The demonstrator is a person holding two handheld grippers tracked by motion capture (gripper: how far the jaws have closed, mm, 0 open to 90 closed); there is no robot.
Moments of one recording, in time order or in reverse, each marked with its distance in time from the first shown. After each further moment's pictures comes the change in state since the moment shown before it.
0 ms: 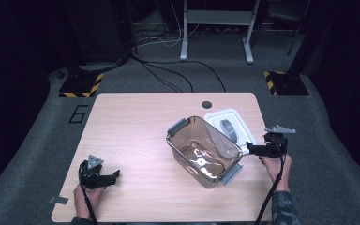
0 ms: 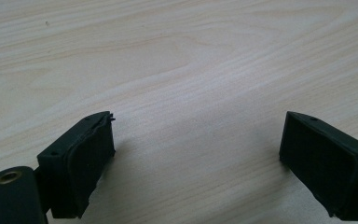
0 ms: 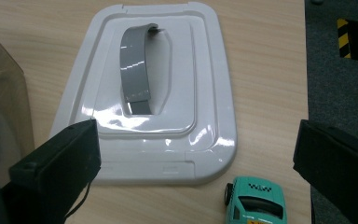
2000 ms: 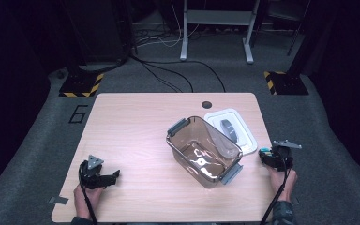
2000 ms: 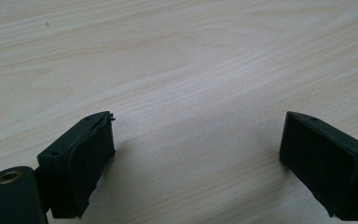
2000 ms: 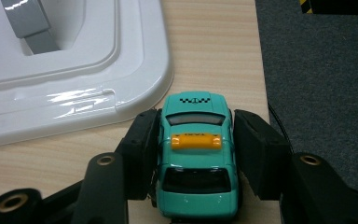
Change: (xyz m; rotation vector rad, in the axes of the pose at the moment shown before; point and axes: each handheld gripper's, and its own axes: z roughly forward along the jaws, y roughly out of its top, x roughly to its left) left arm -0.001 0.000 0.000 -0.008 0.005 -0.005; right arm -0.028 -0.058 0.017 0.051 -0.131 0.147
